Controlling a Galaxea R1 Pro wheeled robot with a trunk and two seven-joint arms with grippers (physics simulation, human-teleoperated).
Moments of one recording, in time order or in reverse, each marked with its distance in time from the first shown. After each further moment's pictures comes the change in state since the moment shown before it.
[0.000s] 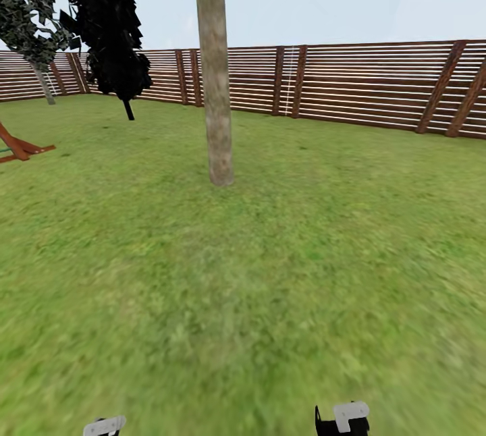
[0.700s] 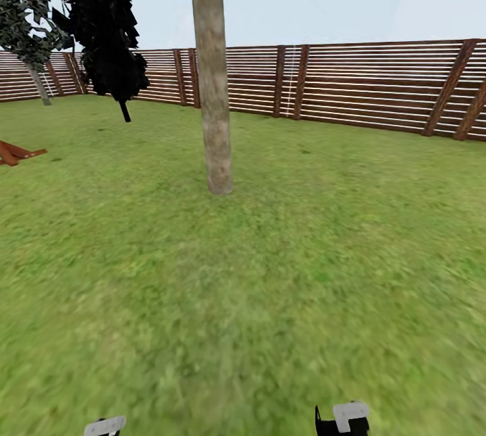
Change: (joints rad) left arm 0.000 -0.002 -0.001 0.000 0.000 0.000 0.000; right arm 0.000 0.000 0.000 0.000 0.000 0.000 0.000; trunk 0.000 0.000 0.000
